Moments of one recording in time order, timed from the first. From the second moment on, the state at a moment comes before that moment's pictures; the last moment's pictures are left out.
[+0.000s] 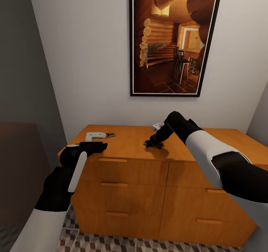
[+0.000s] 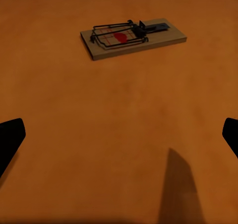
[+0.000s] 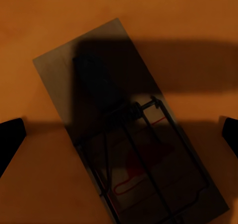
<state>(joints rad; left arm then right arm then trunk) -0.67 -0.03 -0.11 -1.51 0.16 0.99 0.18 -1.41 0.06 0.28 -0.30 0.44 0.89 0.90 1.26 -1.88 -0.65</state>
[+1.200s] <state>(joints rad) -0.67 -0.03 -0.11 -1.51 0.16 0.99 0.18 -1.41 -0.02 0.26 -0.33 0.42 1.03 0.90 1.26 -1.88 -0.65</state>
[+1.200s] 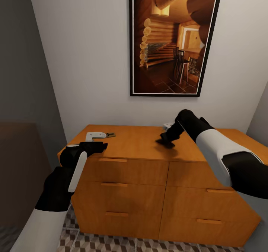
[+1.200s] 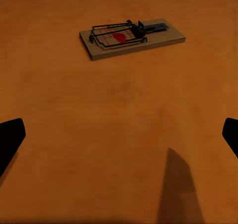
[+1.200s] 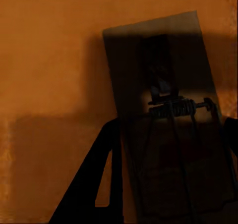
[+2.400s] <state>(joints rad) -0.67 -0.03 -0.11 -1.51 0.16 0.98 0.18 -1.46 -0.05 0.26 -0.48 0.45 1.05 0.89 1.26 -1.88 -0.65</state>
